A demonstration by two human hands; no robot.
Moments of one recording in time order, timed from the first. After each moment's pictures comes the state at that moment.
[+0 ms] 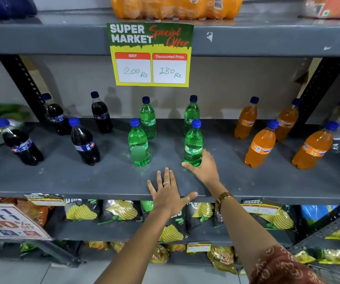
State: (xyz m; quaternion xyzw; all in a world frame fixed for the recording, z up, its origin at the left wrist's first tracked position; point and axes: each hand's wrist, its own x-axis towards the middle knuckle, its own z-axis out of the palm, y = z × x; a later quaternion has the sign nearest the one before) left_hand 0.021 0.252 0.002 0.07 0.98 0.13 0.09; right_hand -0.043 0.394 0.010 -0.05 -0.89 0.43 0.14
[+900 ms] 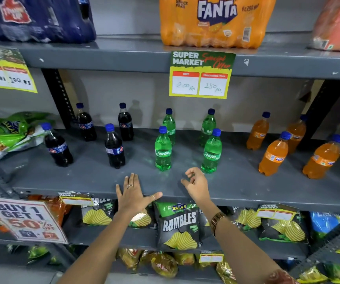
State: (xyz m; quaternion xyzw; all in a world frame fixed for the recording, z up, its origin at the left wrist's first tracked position) left_hand 0.011 0.092 -0.001 -0.02 0.98 0.19 0.00; right_hand 0.002 0.299 0.014 -0.04 -0.83 0.54 0.12
